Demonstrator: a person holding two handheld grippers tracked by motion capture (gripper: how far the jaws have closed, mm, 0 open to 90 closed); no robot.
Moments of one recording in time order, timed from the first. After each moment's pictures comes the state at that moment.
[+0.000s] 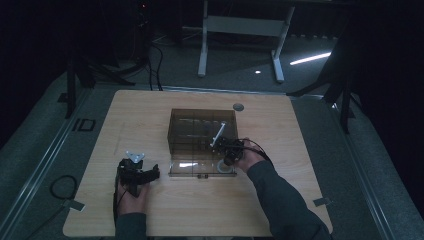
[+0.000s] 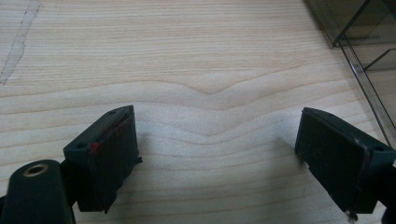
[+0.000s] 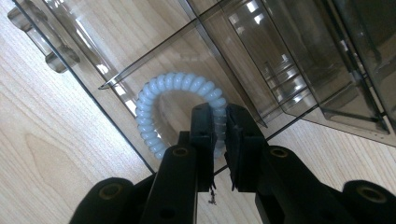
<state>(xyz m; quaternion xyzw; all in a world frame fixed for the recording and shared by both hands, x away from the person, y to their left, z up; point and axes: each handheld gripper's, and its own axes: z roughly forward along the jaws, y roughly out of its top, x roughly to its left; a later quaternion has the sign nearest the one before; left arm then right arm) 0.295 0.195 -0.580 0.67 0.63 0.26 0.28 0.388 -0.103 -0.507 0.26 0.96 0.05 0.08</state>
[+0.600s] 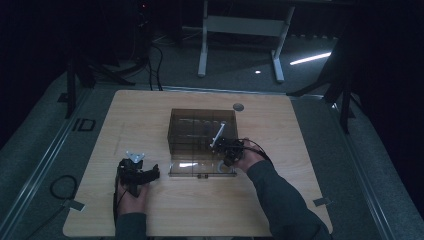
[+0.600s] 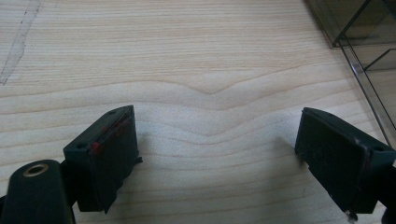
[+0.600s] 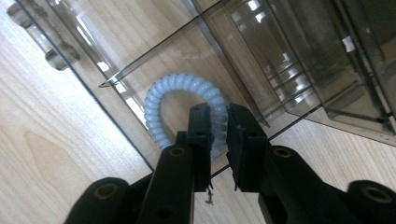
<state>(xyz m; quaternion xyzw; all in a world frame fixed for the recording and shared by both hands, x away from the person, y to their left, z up) 0.295 0.195 -0.580 0.67 0.63 0.26 0.28 0.388 -0.102 -0.507 0.26 0.96 0.05 0.08</state>
